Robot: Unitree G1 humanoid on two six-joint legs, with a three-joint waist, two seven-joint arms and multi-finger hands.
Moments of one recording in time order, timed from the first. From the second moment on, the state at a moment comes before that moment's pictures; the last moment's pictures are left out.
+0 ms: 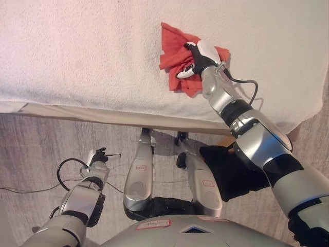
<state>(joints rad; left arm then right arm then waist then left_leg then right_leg) -0.41 0.32 -0.24 1.40 -0.10 0.04 0.27 -1.14 -0.20 0.69 1.20 -0.12 0.12 -0.24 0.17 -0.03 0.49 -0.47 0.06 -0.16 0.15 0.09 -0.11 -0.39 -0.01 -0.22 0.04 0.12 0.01</state>
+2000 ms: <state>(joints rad) -0.23 0.29 -0.12 1.38 -0.04 0.04 0.14 -0.60 -0.70 0.34 1.31 -0.17 0.11 -0.10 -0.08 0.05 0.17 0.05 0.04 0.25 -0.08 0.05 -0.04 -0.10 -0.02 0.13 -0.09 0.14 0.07</state>
